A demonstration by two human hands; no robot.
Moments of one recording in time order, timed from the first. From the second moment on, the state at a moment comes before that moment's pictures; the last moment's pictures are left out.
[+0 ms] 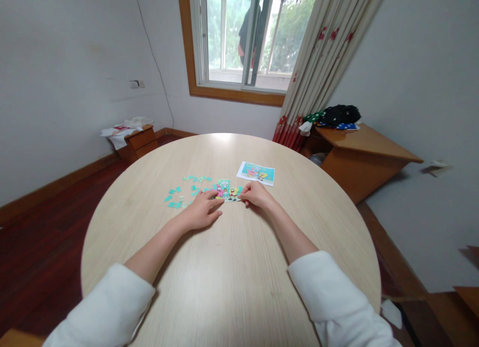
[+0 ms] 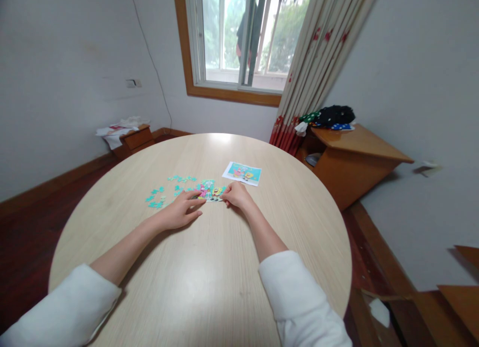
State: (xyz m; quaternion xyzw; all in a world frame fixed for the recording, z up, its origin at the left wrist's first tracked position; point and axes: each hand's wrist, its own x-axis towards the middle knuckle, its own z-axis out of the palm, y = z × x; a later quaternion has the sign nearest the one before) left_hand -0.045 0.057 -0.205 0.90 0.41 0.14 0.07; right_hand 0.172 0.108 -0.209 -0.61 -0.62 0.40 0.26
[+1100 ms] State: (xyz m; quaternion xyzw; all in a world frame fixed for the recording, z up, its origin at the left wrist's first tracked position) left_hand -0.045 0.057 -0.207 0.89 0.41 0.16 0.09; right_hand 0.181 0.102 -0.204 -0.54 -0.59 0.50 0.33
